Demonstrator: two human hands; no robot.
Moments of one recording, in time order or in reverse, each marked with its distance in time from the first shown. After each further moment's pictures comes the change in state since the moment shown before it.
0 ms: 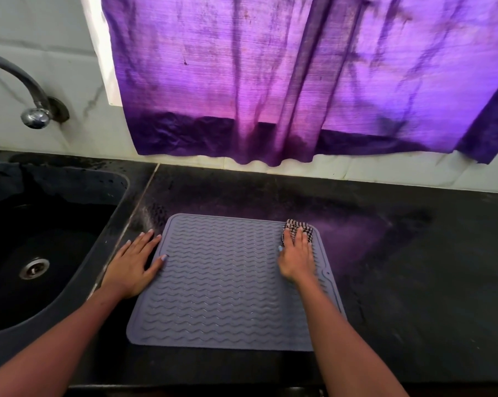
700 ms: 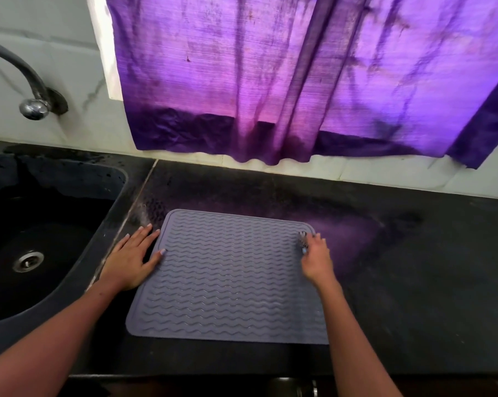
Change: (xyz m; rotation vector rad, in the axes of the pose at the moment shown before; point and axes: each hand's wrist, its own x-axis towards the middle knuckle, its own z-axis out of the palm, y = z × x) left_hand 0.000 0.000 -0.002 -0.023 0.017 0.018; right_hand -0.018 0.032 -0.026 0.114 0.176 0.026
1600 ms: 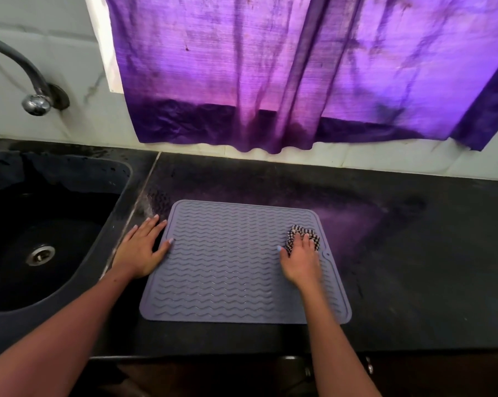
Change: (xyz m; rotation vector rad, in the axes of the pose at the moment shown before) left_hand 0.002 -0.003 0.002 0.008 0.001 -0.004; right_hand -0.049 -0.036 0.023 -0.039 -0.117 0.107
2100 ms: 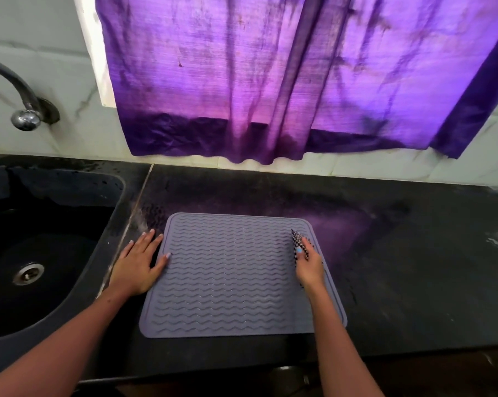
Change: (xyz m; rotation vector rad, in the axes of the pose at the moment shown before) left_hand 0.000 -0.002 0.003 0.000 -0.014 0.007; right_hand 0.001 0.003 -0.020 0.687 0.182 0.096
